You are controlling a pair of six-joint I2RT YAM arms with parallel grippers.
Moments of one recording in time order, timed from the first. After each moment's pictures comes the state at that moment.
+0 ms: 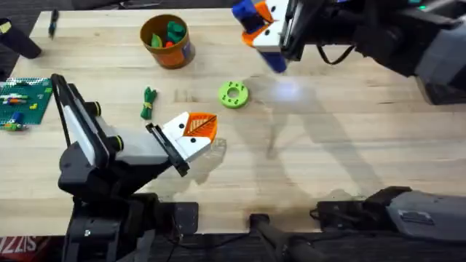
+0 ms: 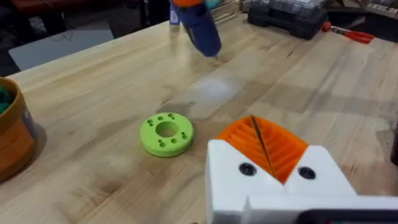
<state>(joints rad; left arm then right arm) 0.03 0.01 0.08 -0.27 0.90 0.10 0.41 1.42 1.07 -0.14 -0.52 -0.88</state>
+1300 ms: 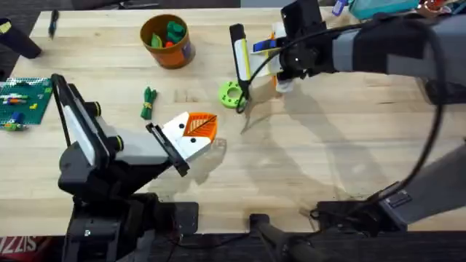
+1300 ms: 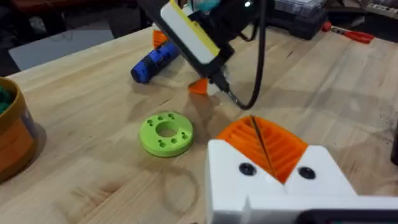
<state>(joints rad) 0.03 0.01 0.08 -0.27 0.90 0.10 0.41 1.82 1.10 -0.17 0.16 -1.34</state>
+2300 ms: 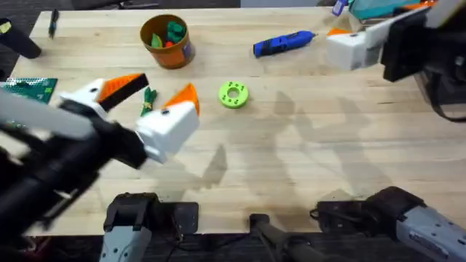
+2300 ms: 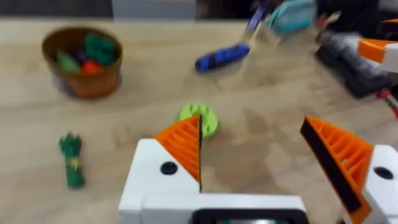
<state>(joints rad) 0.03 0.33 0.80 -0.84 0.51 -0.13 0.40 0.87 1.10 -0.77 0.17 -0.03</state>
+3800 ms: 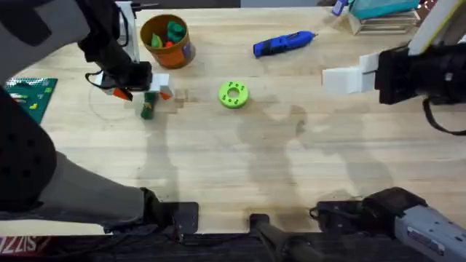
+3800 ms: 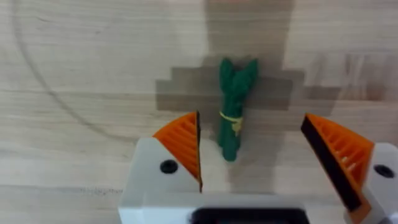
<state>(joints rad) 0.17 1.70 1.20 -0.98 0.00 0.13 0.27 0.92 1.10 -1.01 -0.08 0.07</state>
